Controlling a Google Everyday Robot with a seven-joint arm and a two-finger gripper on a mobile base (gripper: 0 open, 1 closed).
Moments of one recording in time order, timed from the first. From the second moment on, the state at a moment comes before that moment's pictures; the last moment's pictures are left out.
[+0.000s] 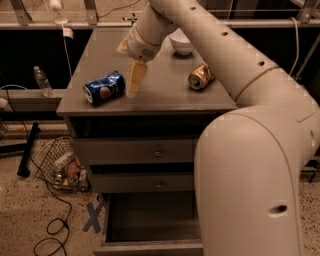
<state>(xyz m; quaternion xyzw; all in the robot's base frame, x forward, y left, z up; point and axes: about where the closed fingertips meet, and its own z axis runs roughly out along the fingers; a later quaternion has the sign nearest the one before) 0.717 0.100 0.880 -0.77 0.56 0.10 0.28</state>
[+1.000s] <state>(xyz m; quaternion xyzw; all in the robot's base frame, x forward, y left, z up) 0.710 0.135 0.867 -0.83 0.49 0.07 0.24</state>
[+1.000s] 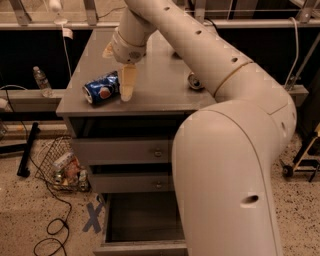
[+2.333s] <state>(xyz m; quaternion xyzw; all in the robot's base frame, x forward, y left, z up) 0.702 0.153 0.848 -0.86 0.46 0.08 0.20</state>
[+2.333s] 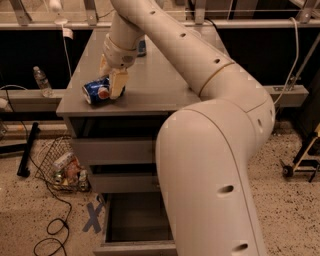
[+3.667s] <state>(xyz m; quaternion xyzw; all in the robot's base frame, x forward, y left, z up) 0.655 0.063 0.890 -0.82 0.53 0.05 0.22</state>
